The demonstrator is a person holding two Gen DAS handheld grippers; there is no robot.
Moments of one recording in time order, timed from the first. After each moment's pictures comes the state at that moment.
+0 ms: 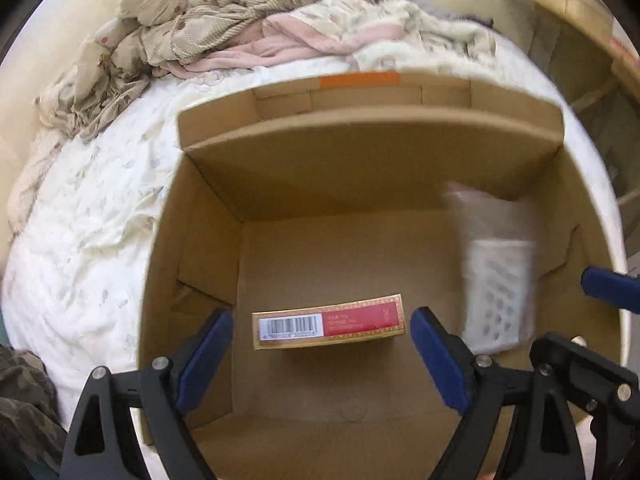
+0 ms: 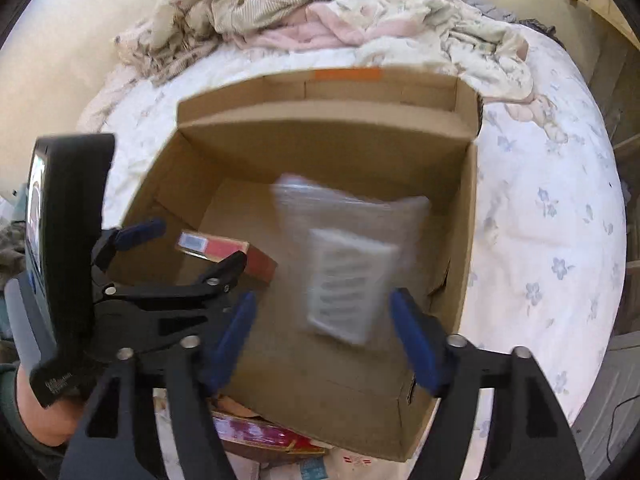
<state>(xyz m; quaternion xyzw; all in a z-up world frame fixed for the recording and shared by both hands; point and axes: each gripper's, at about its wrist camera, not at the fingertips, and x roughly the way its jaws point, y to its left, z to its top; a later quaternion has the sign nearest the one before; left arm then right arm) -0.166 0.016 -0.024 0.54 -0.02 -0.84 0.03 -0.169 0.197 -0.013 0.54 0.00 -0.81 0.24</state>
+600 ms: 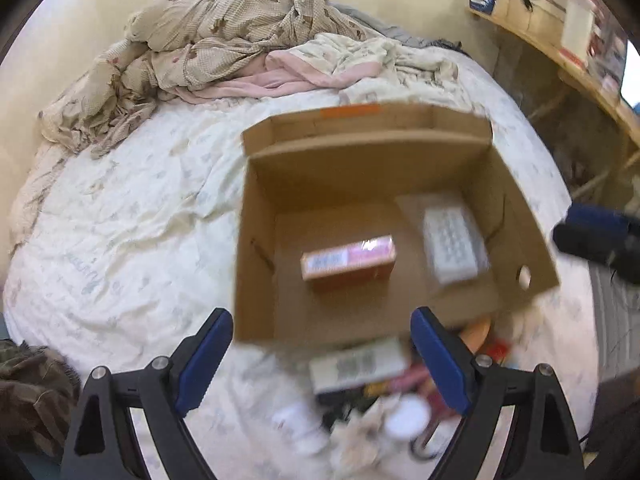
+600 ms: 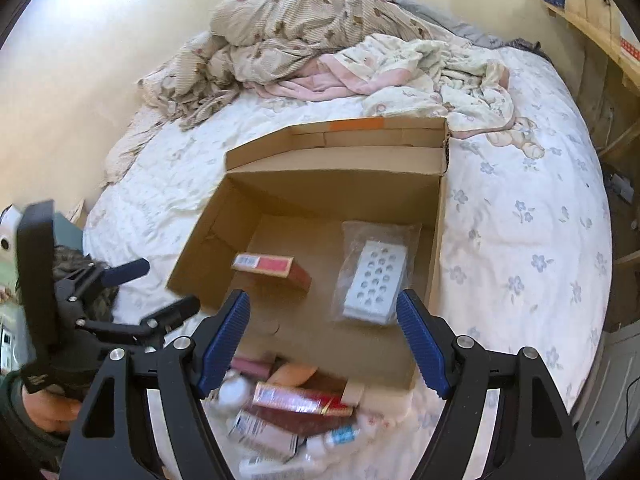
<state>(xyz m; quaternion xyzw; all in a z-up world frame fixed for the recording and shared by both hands) -0.062 0.000 0.028 0.50 -0.05 -0.86 0.00 -0.112 0.202 0.050 0.48 -0.04 -0.84 0.25</state>
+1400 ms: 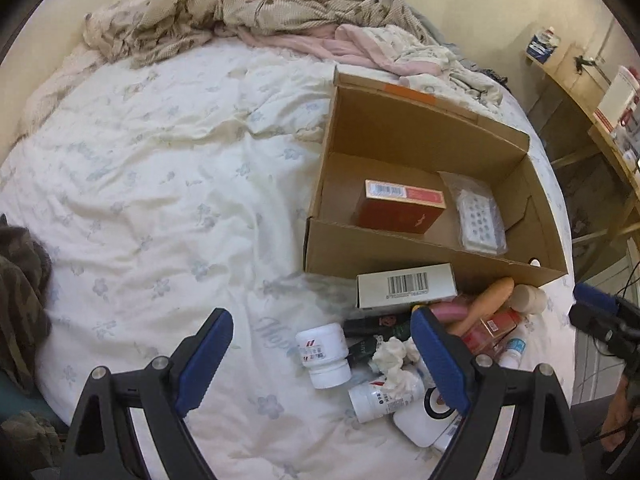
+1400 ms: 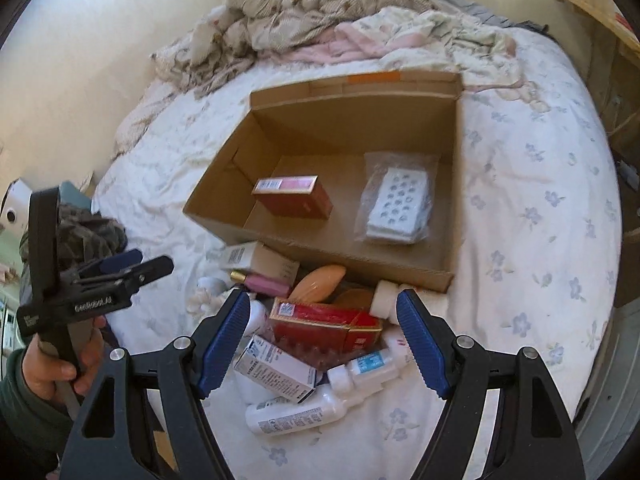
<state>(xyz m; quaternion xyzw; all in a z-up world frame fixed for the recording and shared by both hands) -0.024 -0.064 -0.003 0.53 0.11 -0.84 0.04 -0.058 0.187 0.011 0.52 -0.02 -0.81 0.27</state>
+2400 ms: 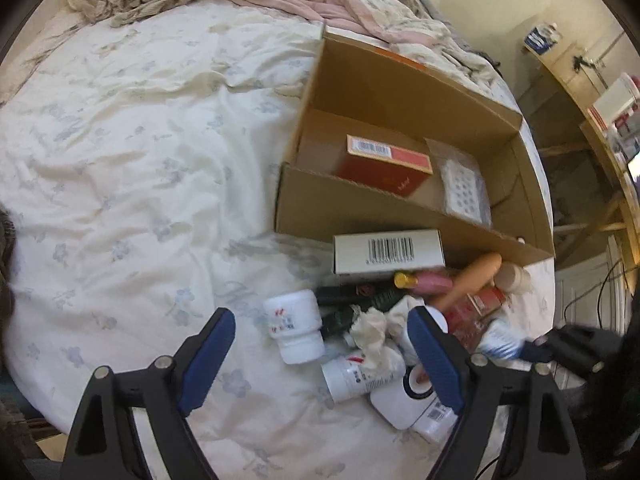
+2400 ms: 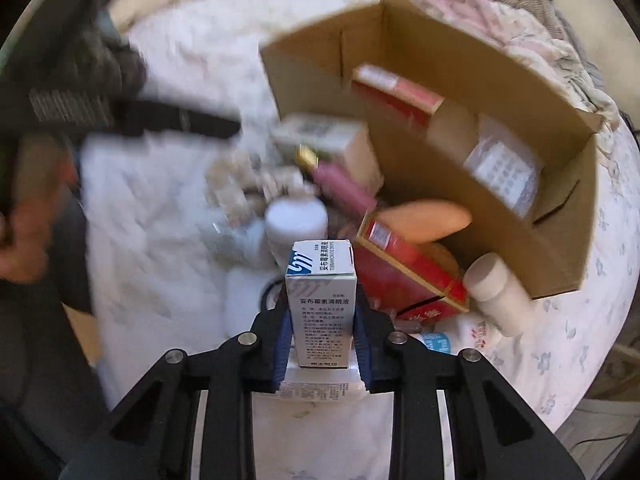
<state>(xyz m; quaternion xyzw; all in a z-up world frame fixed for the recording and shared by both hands) -0.020 -0.057 -0.025 0.57 0.13 -0.81 -0.01 -0.014 0.140 -0.025 0.52 0.17 -0.75 0.36</state>
